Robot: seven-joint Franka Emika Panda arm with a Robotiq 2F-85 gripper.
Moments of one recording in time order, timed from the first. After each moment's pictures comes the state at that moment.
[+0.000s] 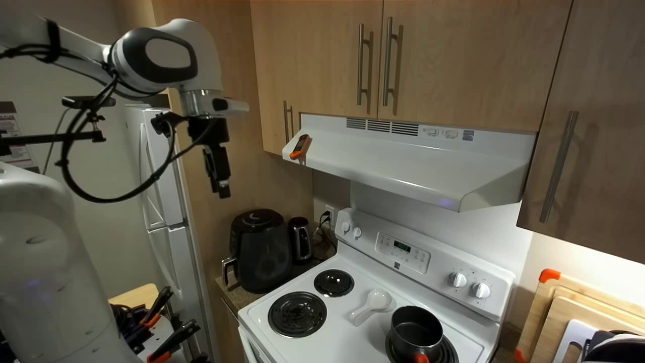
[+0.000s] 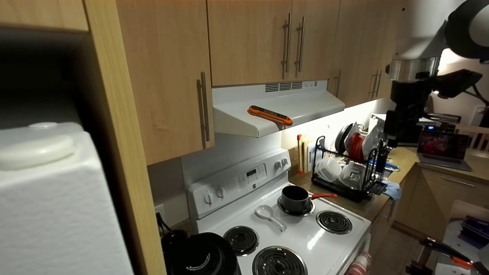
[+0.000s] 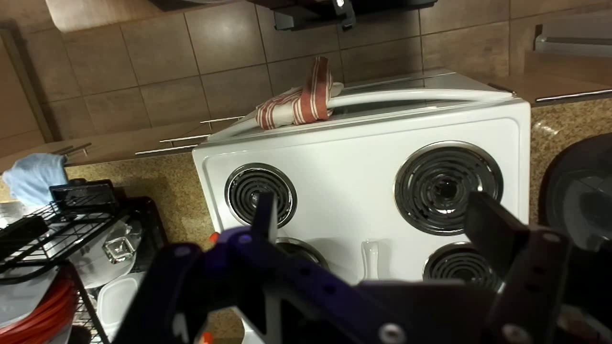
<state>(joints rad) 0.02 -0.80 0.25 -2.73 0.01 1.88 0.38</state>
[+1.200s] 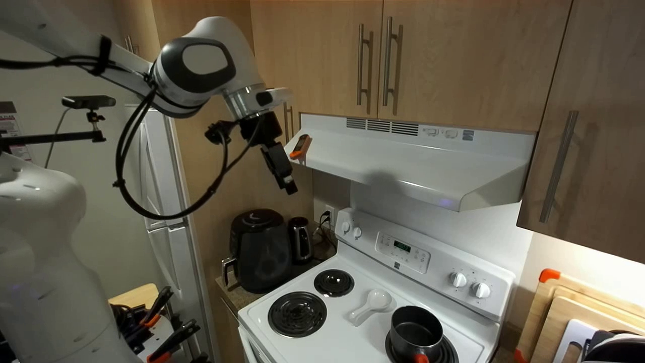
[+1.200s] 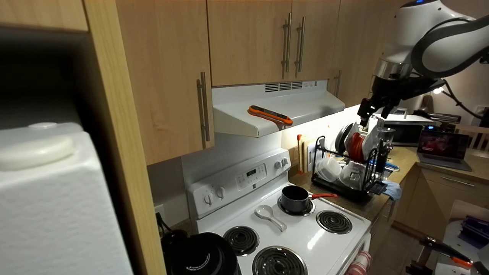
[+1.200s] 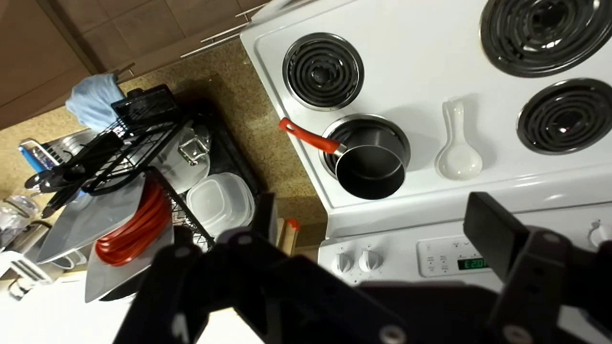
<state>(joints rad) -0.23 -0.66 0.21 -2.72 -0.22 2.28 0.45</state>
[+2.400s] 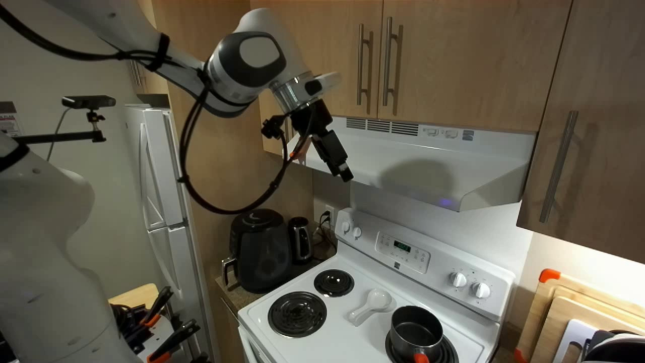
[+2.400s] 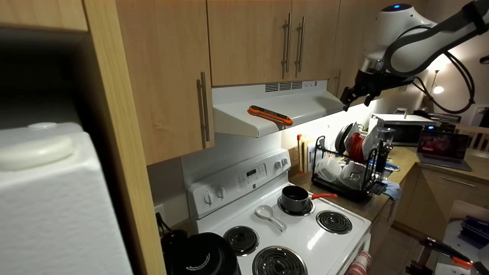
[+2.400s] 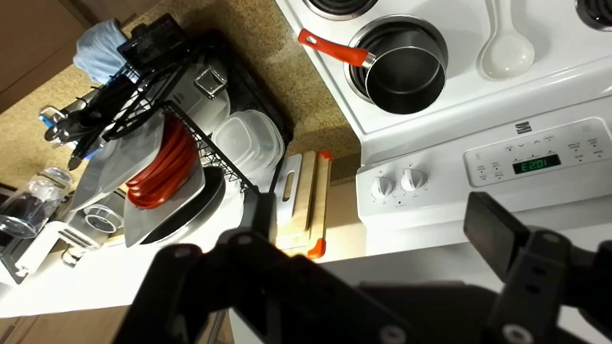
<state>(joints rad) -0.35 -0.40 0.17 -2.52 -0.38 2.46 0.58</state>
